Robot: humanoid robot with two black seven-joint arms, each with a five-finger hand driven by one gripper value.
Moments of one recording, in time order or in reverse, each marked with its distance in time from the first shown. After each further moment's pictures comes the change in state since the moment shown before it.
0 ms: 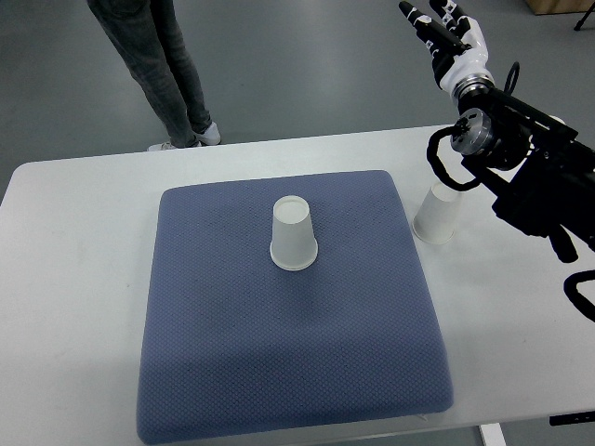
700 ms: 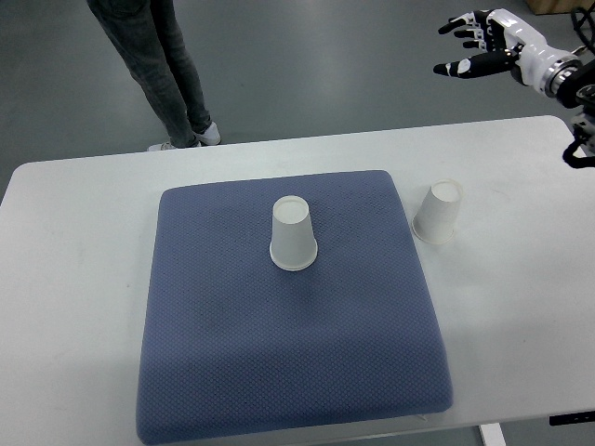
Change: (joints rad) left arm 0.000 0.000 0.000 0.000 0.000 0.000 0.000; right arm 0.145 -0.448 -0.558 0.104 -0.542 0.303 -0.088
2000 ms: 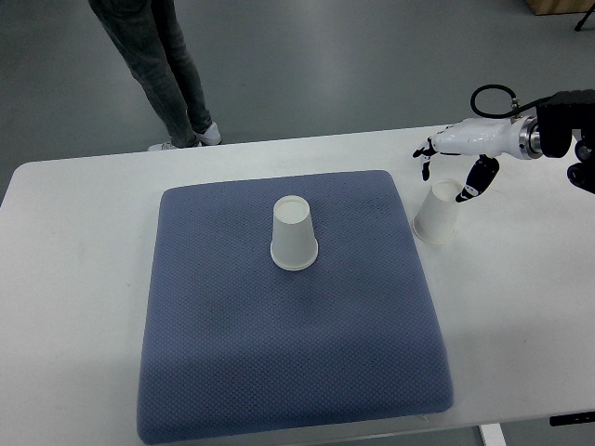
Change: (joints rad) left arm 0.000 0.000 0.000 0.000 0.000 0.000 0.000; right arm 0.010 -0.020 -0.095 0.238 -1.082 0.085 0.027
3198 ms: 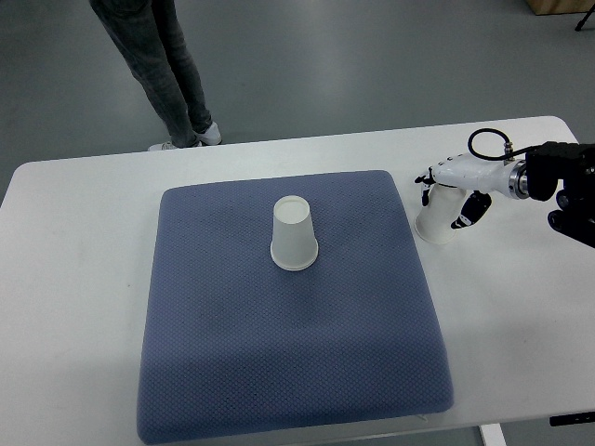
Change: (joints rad) left arm 0.000 0.000 0.000 0.000 0.000 0.000 0.000; right arm -0.170 0.108 0.006 -0.168 0.010 -0.156 0.000
